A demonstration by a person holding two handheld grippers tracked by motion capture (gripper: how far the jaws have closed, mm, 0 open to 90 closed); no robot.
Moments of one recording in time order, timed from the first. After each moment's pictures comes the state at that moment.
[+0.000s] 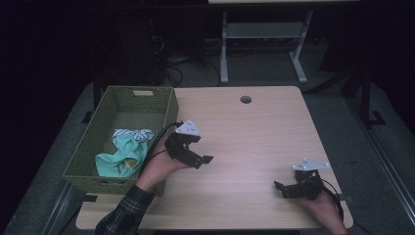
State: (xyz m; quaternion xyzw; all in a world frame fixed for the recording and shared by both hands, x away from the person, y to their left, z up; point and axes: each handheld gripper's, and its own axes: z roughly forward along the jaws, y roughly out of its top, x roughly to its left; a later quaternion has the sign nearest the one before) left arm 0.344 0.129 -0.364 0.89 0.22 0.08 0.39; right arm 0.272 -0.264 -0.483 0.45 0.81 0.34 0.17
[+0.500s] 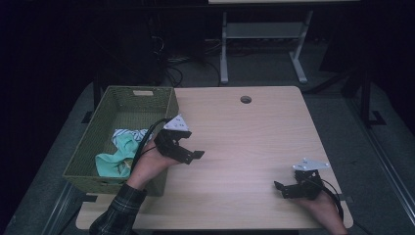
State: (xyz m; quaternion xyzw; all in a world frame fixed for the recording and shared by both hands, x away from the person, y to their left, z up) left arm 0.346 0.153 -0.354 0.88 0.24 0.09 0.40; right arm 0.272 -0.264 -0.483 0.45 0.81 0.34 0.17
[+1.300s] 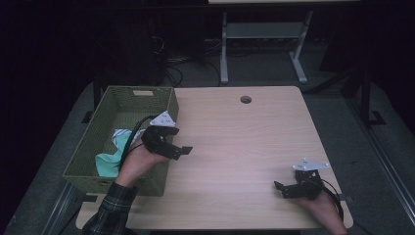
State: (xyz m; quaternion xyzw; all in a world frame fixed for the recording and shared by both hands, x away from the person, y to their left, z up) left arm 0.351 0.184 -0.348 0.87 0.27 0.11 0.39; right arm 0.272 -0.263 -0.483 0.45 0.81 0.34 0.17
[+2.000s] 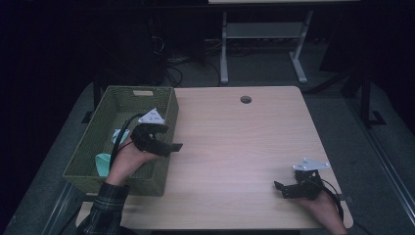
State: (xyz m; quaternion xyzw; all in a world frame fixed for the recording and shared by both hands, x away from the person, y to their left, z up) left arm 0.353 0.211 -0.343 0.87 0.29 0.12 0.39; right arm 0.272 -0.263 -0.483 0.45 0.80 0.34 0.17
